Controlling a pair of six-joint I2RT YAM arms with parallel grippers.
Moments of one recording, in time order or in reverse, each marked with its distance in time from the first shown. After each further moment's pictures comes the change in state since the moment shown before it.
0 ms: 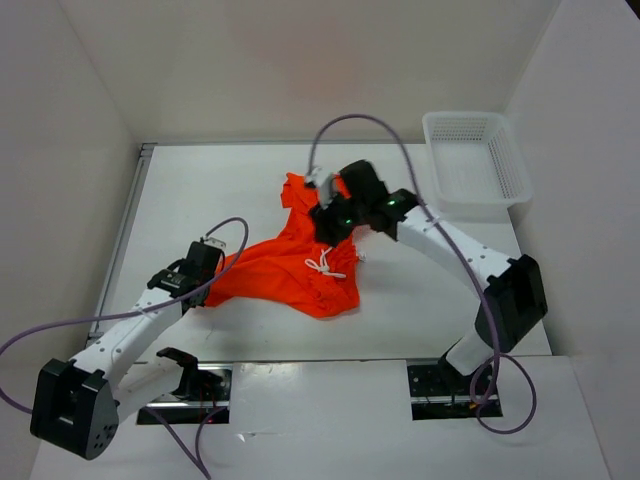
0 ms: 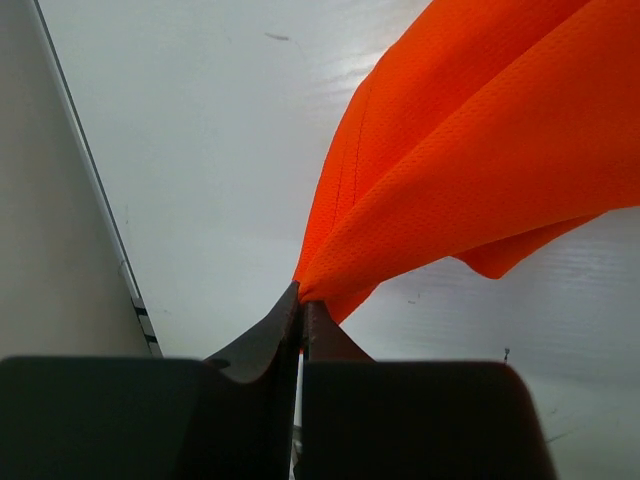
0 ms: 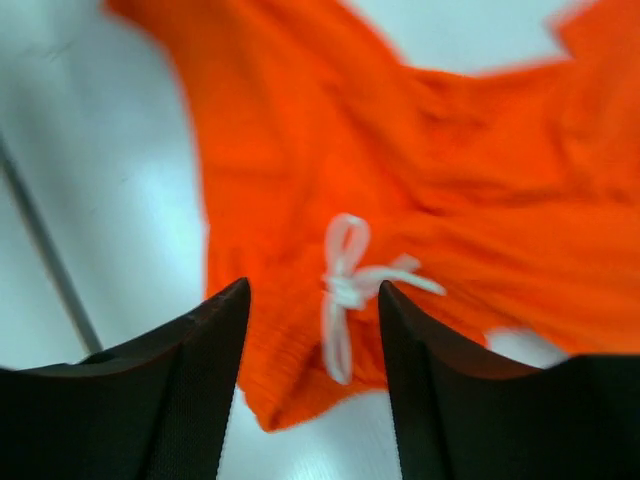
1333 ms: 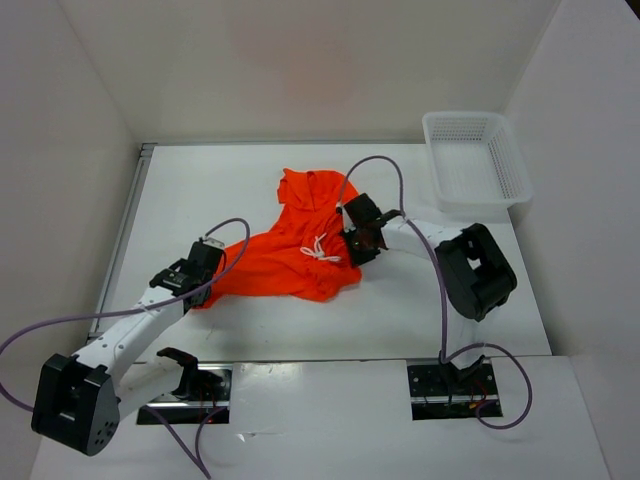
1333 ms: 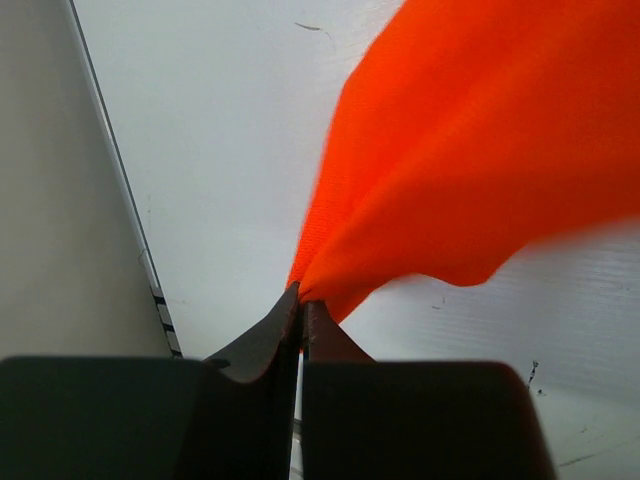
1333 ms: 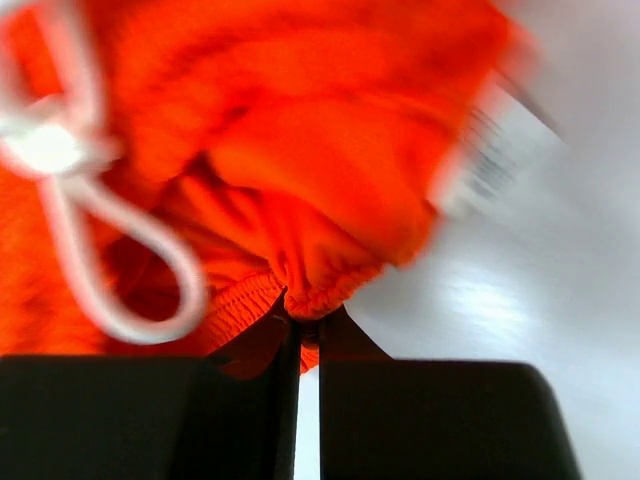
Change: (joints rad) left arm 0.000 -0.006 -0.029 0.010 -0.068 0.000; right arm -0.169 0.215 -0.274 0.145 0.183 0.418
